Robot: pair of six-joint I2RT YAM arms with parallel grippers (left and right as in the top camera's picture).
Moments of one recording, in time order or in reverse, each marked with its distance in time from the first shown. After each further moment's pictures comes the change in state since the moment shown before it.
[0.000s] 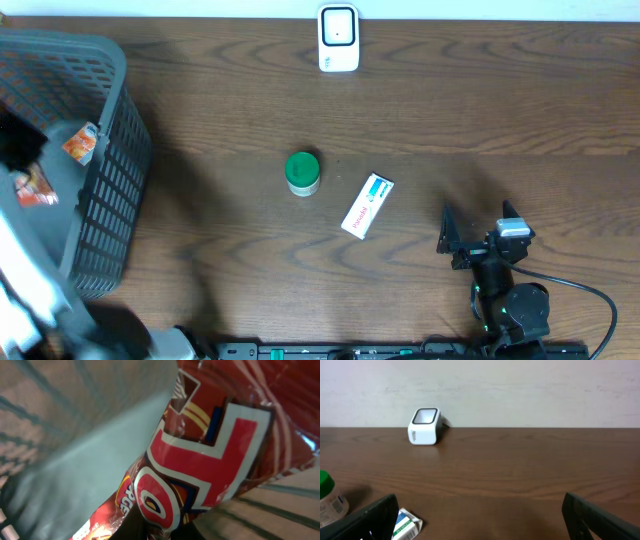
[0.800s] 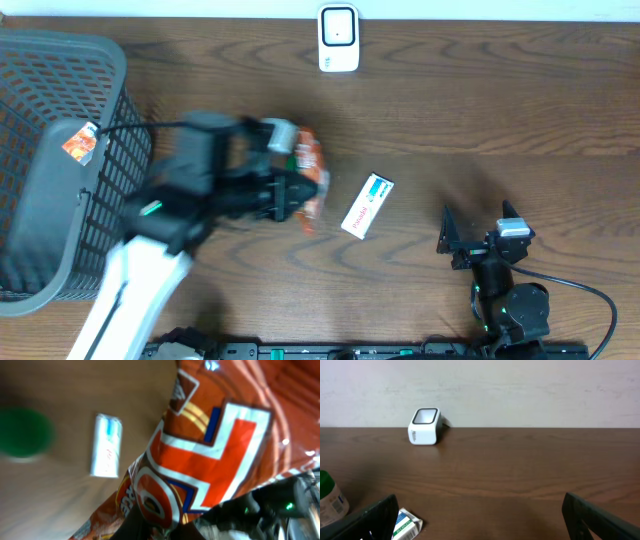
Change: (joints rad) left arm -1.026 -0.288 -0.484 0.202 0.636 -0.034; right arm 0.000 0.000 0.000 0.000 0.000 0.000
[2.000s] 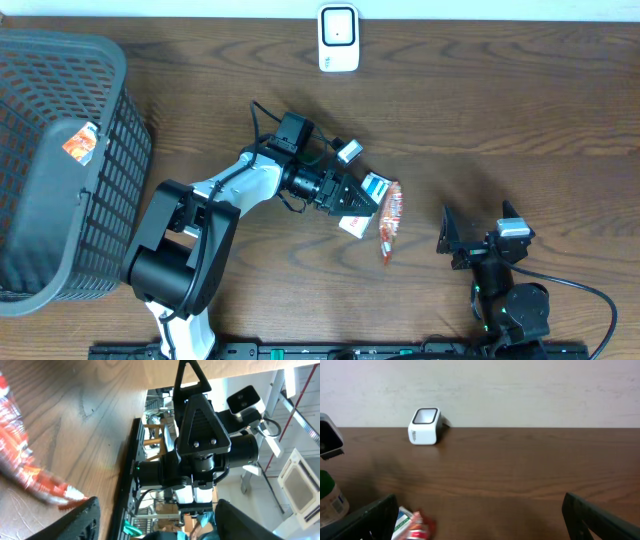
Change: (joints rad) left arm -0.073 0.740 -0.044 0.422 0.747 0.156; right arm 0.000 0.000 0.000 0.000 0.000 0.000
